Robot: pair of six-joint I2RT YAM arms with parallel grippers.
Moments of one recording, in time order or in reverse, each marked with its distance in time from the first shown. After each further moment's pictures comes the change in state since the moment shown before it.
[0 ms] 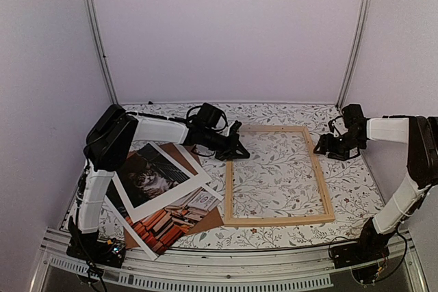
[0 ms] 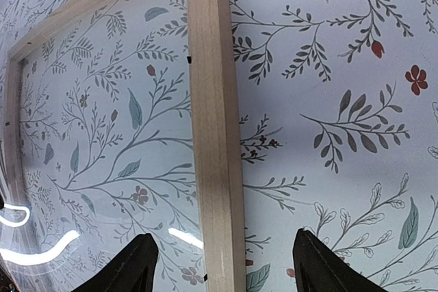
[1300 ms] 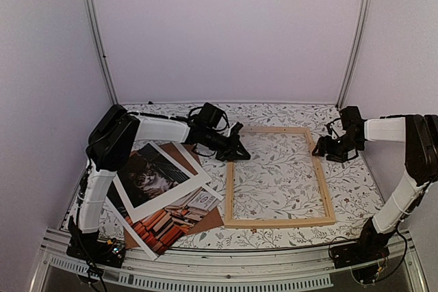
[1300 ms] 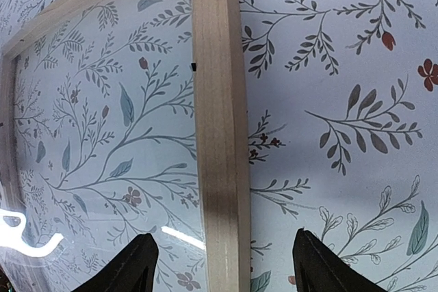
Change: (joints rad) left arm 0.002 0.024 0.042 -0.052 0.050 -0.003; right arm 0.013 0.032 -0.006 0.018 0.000 0.000
